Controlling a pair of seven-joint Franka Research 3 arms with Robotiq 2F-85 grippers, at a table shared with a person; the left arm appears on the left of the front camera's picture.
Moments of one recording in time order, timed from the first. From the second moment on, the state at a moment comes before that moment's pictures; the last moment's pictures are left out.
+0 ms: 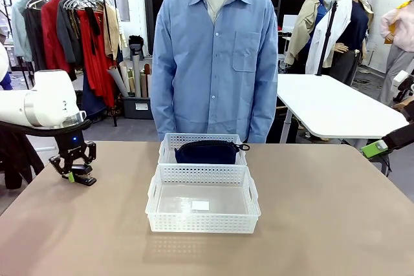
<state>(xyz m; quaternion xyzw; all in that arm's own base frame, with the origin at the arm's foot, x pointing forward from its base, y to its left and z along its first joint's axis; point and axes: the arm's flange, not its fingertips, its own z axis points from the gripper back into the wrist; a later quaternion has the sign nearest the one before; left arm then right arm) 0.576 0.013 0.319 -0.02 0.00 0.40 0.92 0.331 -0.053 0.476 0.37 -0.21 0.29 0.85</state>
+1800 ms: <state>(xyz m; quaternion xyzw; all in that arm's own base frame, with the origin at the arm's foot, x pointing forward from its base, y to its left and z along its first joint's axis) 0.456 0.030 0.481 -0.05 -0.10 0.00 0.99 0.331 -0.053 0.476 0.37 -0.21 0.29 0.85</state>
